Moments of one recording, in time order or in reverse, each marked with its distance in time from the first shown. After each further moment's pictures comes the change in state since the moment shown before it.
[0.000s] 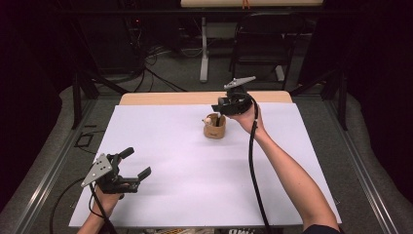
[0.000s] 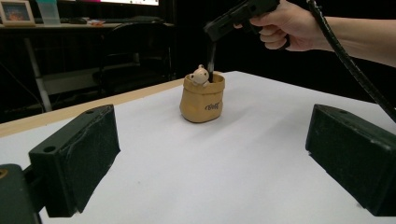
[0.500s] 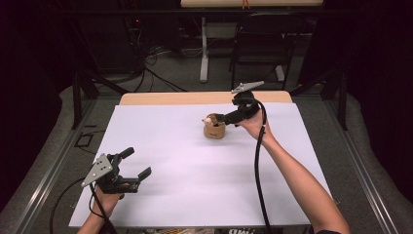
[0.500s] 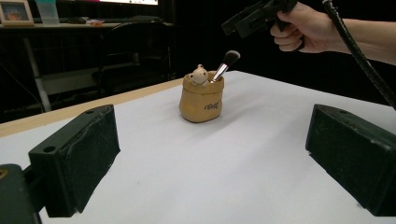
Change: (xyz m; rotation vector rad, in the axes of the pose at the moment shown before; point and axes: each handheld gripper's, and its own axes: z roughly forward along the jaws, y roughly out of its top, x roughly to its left) left arm -0.001 0.000 0.000 0.003 -0.002 0.002; right arm 0.001 -0.017 -0.022 -0.006 0.048 0.007
